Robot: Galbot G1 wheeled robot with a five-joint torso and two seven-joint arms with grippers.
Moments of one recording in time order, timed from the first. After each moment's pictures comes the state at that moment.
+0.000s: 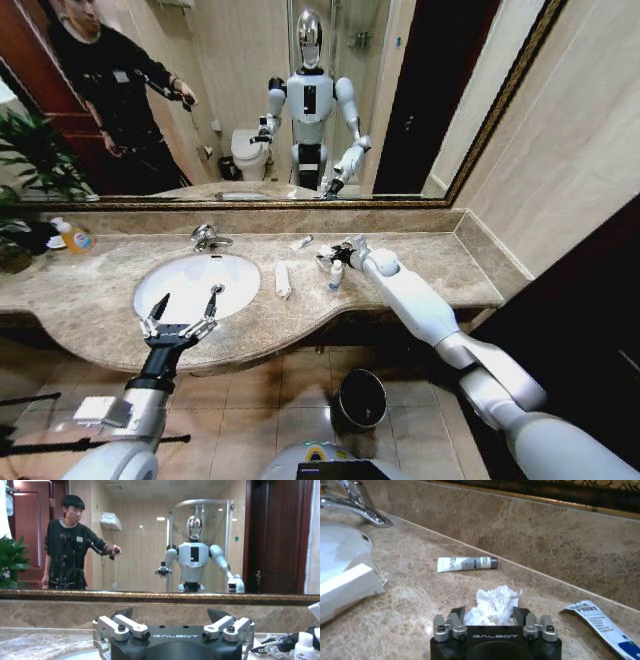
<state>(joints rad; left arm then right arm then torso) 1.84 -1.36 -0.82 -2.47 -0.37 0.04 0.05 -0.34 1.21 -0.11 1.16 0.42 -0.49 -0.29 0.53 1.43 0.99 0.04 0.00</state>
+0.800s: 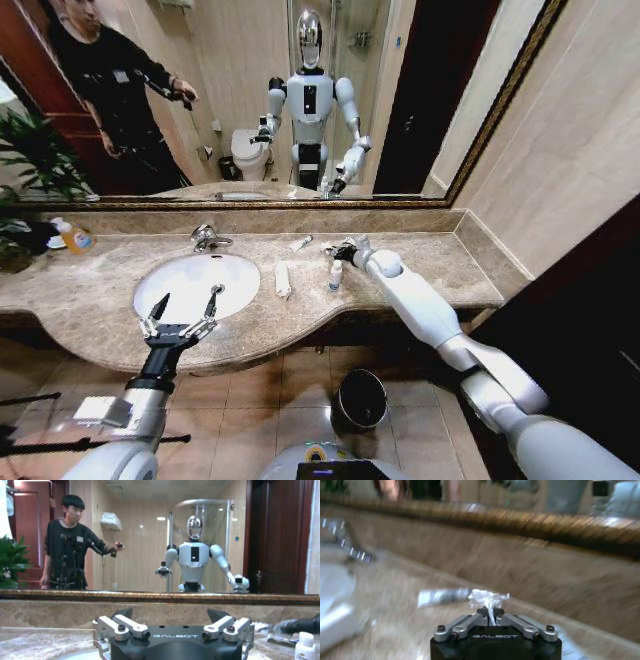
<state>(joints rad) 1.84 -1.36 -0.82 -2.47 -0.37 0.04 0.05 -0.36 1.19 0.01 1.21 0.48 -0.43 -0.26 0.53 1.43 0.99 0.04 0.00</state>
